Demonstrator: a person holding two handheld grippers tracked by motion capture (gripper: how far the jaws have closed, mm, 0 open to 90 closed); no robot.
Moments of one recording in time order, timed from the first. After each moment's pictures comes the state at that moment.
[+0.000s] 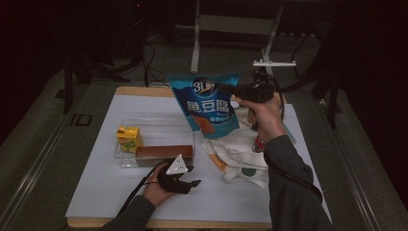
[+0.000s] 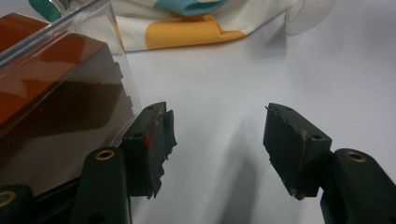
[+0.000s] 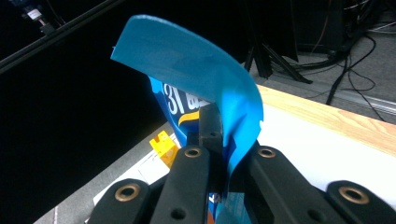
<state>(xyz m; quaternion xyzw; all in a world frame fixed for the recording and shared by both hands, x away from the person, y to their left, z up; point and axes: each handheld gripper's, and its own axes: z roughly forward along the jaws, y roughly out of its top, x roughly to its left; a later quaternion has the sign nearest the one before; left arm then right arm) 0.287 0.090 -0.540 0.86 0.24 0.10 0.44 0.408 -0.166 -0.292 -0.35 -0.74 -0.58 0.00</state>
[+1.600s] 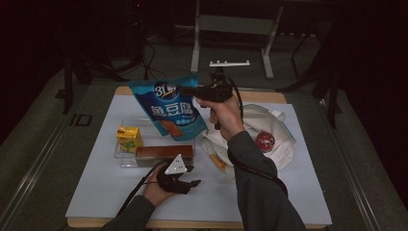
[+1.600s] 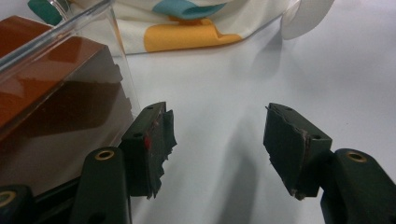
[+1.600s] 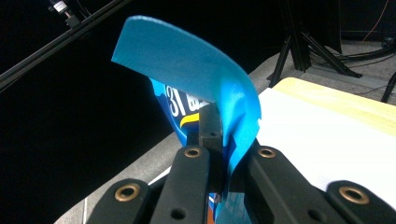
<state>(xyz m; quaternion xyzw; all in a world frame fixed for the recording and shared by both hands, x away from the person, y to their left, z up) 0.286 0.091 -0.539 0.86 0.23 0.10 0.45 0.420 -0.075 -0.312 -0.32 -0.75 -0.58 0.06</state>
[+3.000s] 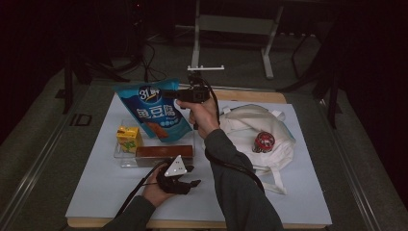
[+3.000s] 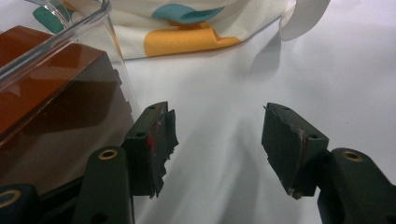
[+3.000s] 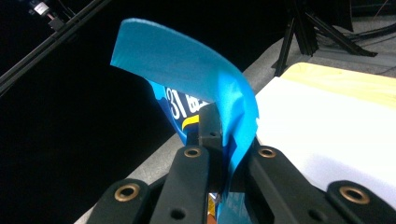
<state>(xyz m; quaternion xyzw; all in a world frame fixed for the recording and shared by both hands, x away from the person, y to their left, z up) 0.283 0.091 -0.539 0.86 0.22 0.11 0.45 0.445 -0.020 -0.350 -0.35 -0.74 -0.57 0.09</state>
